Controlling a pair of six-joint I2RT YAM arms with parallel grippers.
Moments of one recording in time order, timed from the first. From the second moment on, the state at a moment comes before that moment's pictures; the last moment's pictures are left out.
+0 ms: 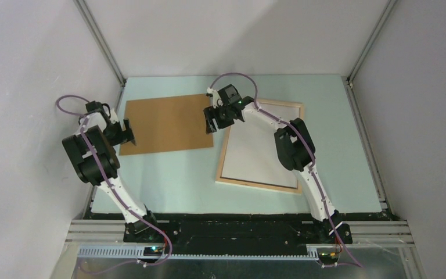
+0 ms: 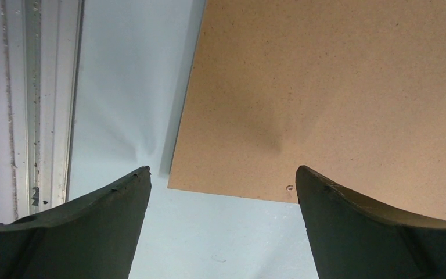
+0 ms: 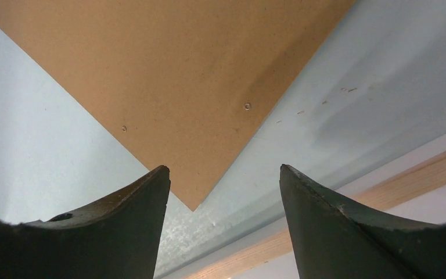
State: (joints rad) left arm 0.49 1.93 1.38 -0.71 0.12 0.08; right arm 0.65 2.39 2.04 -0.52 -0.36 0.16
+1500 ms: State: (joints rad) left arm 0.41 1.68 1.01 -0.64 0.16 0.11; right arm 0.63 2.43 2.04 -0.52 -0.44 0.21
